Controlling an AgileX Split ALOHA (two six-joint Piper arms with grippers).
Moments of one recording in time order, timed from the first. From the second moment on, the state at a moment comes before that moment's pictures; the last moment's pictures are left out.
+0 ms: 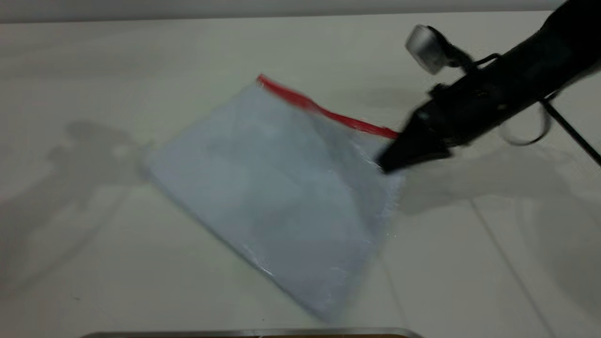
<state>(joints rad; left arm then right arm) -0.02 1.63 -1.00 -0.79 0.41 0.81 0.10 2.43 -1.23 1.14 0.90 -1.45</state>
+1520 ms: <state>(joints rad) -0.34 2.49 -1.86 -1.04 0.98 1.29 0.32 2.27 -1.43 1.03 0.74 -1.39</state>
